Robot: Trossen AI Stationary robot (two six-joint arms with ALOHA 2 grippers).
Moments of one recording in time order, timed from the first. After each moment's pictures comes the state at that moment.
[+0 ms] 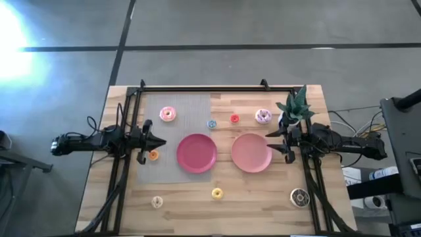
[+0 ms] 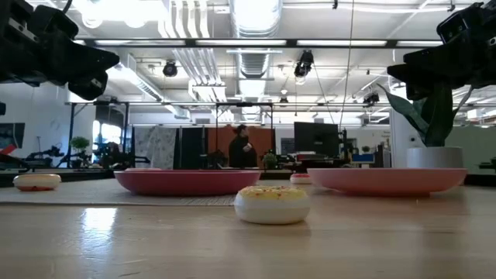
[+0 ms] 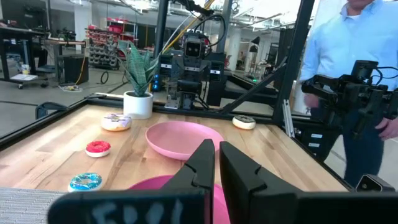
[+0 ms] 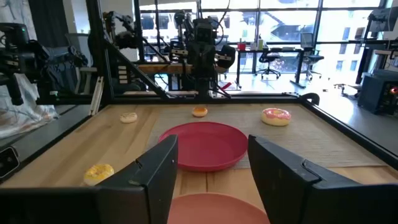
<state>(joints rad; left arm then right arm) 0.00 0.02 0.01 0.04 0.05 -0.14 -0.09 0.02 0.01 0.03 -0.13 0.05</state>
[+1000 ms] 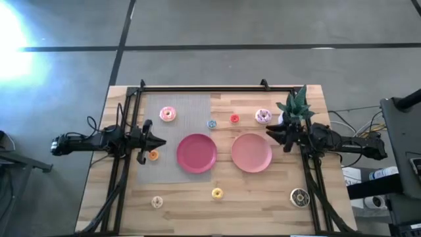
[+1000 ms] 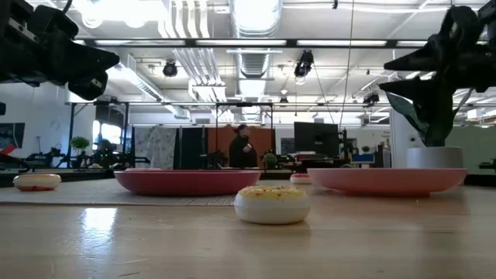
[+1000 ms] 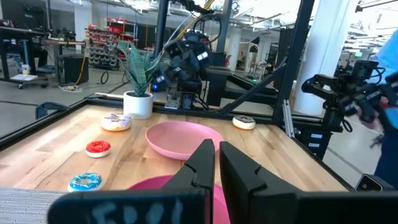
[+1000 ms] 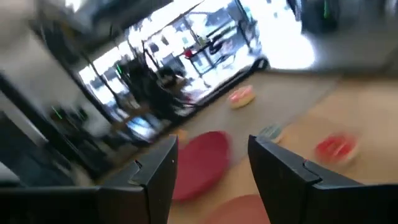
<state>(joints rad) 0.00 0.02 0.01 0.04 0.05 -0.14 -0.09 0.03 0.01 0.03 0.15 0.71</state>
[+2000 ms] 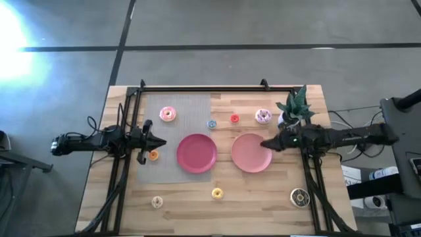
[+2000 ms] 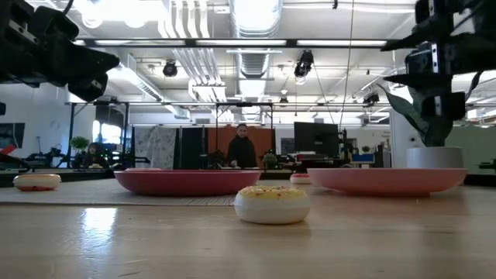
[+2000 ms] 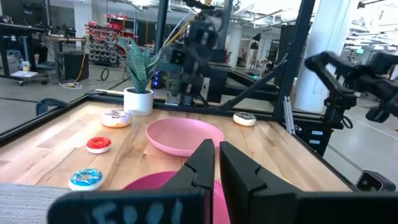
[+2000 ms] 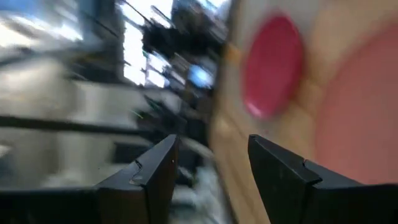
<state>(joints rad) 0.00 0.02 0.01 0.03 0.05 -0.14 0.07 0.44 0.17 0.07 -0.01 1.45</state>
